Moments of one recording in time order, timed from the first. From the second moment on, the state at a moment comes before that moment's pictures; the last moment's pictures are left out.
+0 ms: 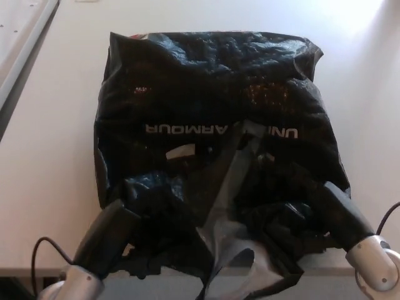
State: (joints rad) left_arm -0.02 0.25 -0.16 0.15 0.30 -0.41 -0.07; right_arm -0.21 -0.20 0.08 0.36 -0.42 -0.27 0.09
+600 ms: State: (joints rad) left_arm -0.05 0.18 -0.08 0.09 0.29 -0.23 -0.03; right_arm -0.28 -0.03 -0.14 0.43 -0.22 -0.28 -0.10
